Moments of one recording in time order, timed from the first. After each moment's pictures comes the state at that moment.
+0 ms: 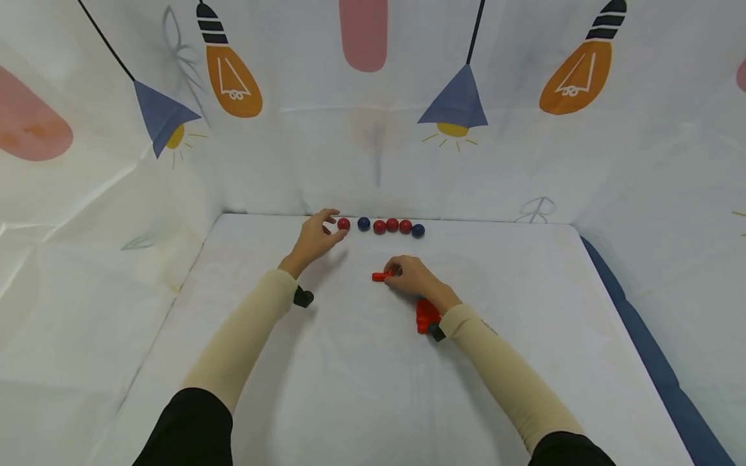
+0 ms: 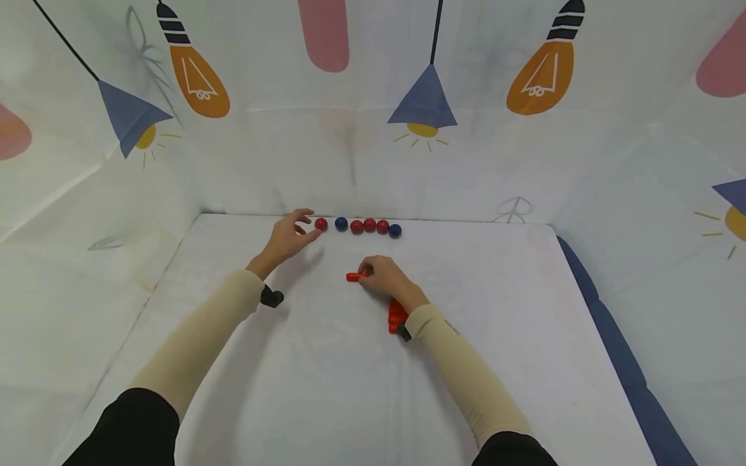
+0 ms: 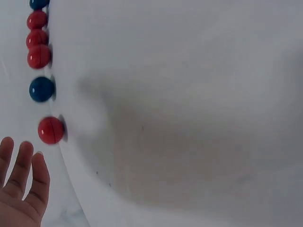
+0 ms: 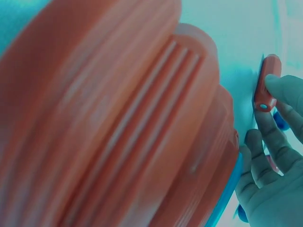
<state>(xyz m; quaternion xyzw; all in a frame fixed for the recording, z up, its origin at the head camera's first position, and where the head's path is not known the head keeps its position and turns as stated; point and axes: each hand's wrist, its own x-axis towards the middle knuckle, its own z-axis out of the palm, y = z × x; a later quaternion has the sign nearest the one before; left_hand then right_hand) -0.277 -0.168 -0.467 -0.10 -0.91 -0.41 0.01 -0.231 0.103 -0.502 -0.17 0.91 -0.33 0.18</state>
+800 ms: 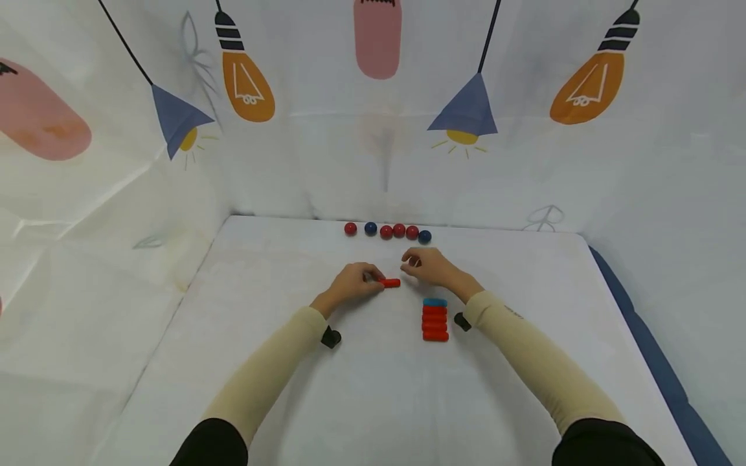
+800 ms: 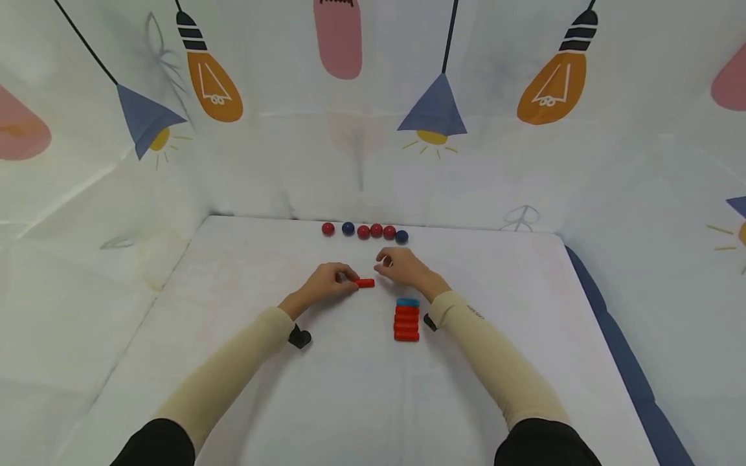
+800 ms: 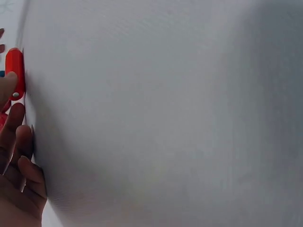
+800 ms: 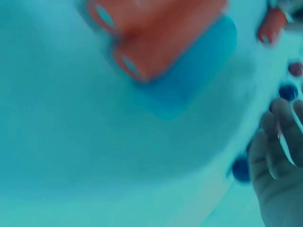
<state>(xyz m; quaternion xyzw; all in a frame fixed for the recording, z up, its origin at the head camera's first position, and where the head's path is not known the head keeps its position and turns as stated) -0.227 -0.115 -0.521 -0.18 -0.90 -0.38 -0.14 -0.256 0.129 -0.478 -0.22 0.92 -0.30 0.14</state>
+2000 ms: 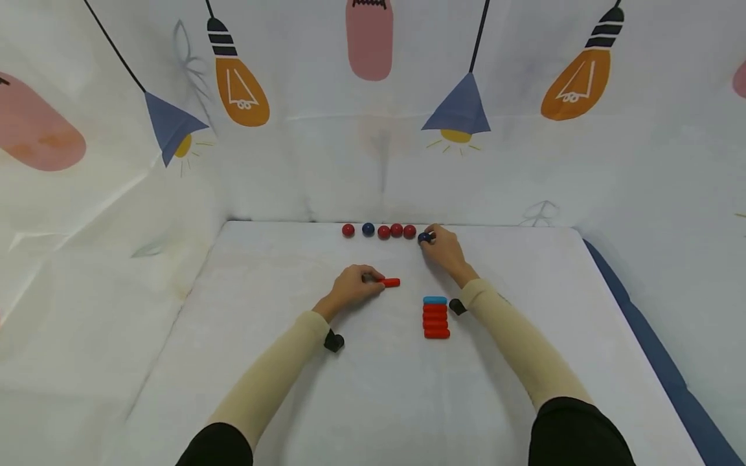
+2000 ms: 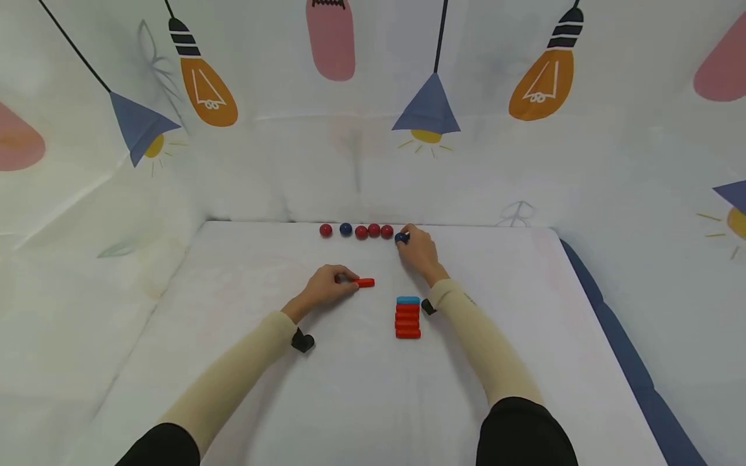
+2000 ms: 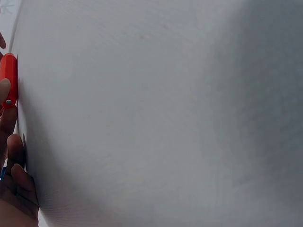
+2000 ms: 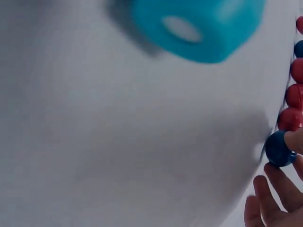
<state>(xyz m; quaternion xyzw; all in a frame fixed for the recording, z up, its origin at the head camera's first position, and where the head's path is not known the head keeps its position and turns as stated) -0.217 -0.111 -0.522 -0.12 -0.90 -0.41 -0.14 -0.286 0.151 -0.502 -0.04 0.94 -0.35 -0.01</state>
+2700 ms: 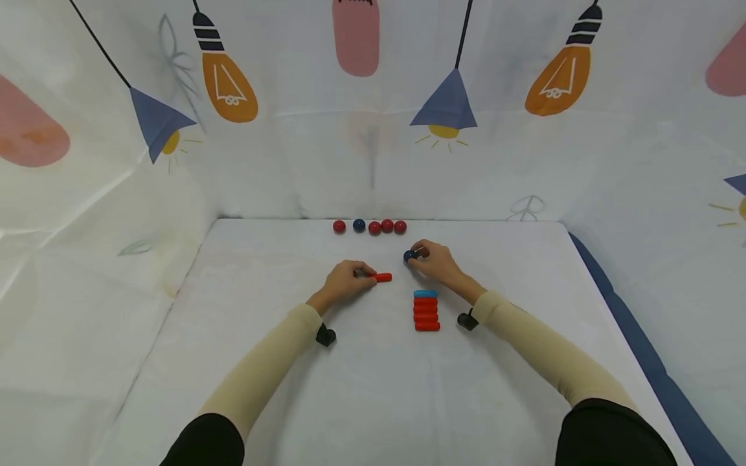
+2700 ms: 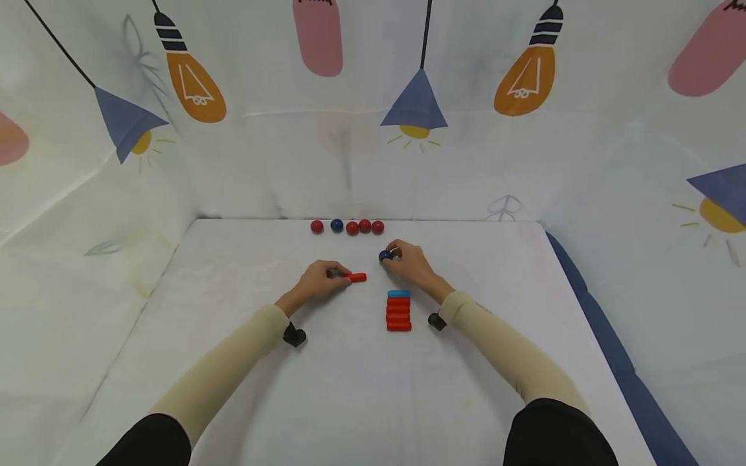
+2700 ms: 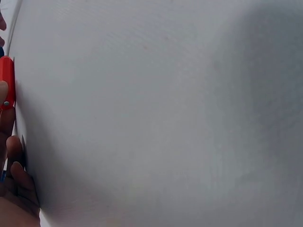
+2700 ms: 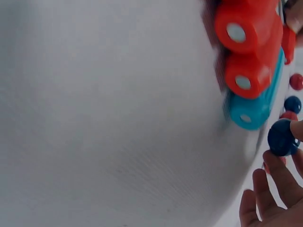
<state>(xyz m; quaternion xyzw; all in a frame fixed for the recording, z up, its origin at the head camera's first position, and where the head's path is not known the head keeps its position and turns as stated) -0.216 -0.105 -0.520 -0.10 -0.89 -0.41 -0.15 -0.238 0.165 -0.499 -0.12 0.92 -0.37 0.06</state>
